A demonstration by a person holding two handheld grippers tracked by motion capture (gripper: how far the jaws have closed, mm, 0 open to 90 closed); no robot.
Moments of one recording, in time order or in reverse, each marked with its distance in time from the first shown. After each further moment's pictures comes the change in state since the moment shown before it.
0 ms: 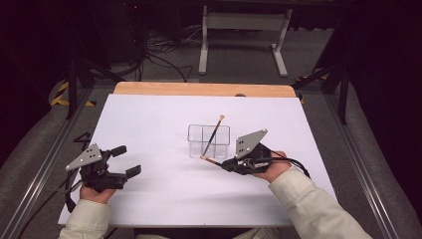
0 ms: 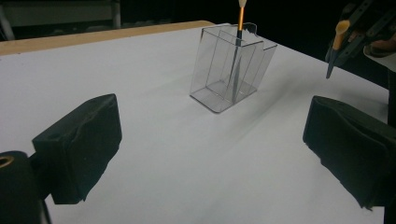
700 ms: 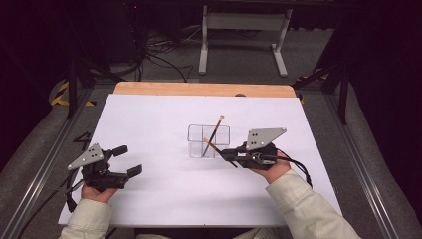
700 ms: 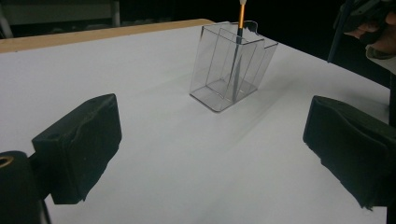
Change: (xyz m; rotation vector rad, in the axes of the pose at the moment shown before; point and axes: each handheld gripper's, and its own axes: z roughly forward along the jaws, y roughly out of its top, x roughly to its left) left arm 0.001 -0.001 0.003 0.007 -0.003 0.002; right arm 0.001 -0.003 -0.016 -0.272 -0.104 0.087
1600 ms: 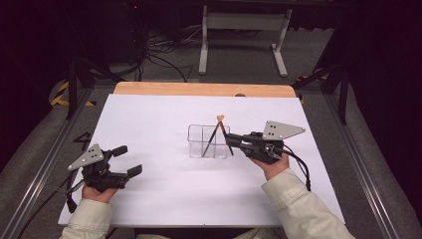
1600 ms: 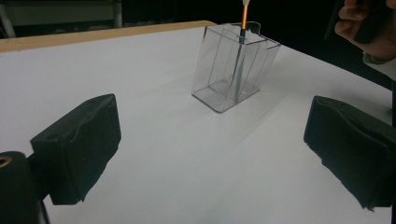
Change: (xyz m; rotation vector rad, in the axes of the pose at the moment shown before) left arm 0.002 -0.003 0.001 -0.013 0.009 -0.005; right arm -0.013 -0.008 -0.012 -0.309 -0.092 0.104
